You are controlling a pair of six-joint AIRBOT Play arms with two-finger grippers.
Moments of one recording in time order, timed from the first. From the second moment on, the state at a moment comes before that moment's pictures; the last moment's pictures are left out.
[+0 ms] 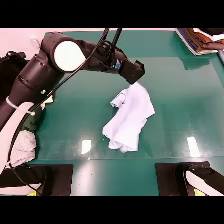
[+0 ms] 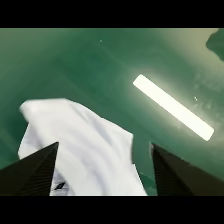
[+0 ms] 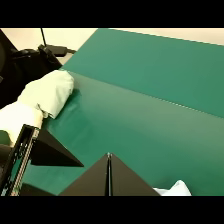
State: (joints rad) left arm -0.74 -1.44 1.81 1.28 -0.92 -1.49; right arm 0.01 -1.03 1.79 -0.92 1.25 1.39
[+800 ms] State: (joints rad) left arm -0.52 -1.74 1.50 0.95 -0.94 -1.47; right arm -0.08 -0.98 1.50 -0.91 1.26 1.39
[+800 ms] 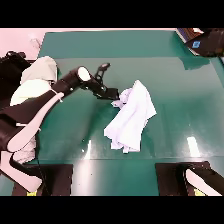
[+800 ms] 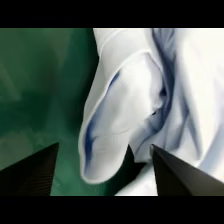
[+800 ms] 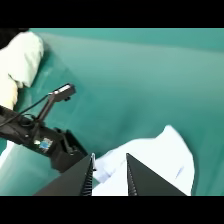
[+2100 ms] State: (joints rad) left arm -0.31 -1.65 1.62 1.16 -1.06 -1.46; right arm 0.36 -1.41 0.73 -0.59 0.87 1.34
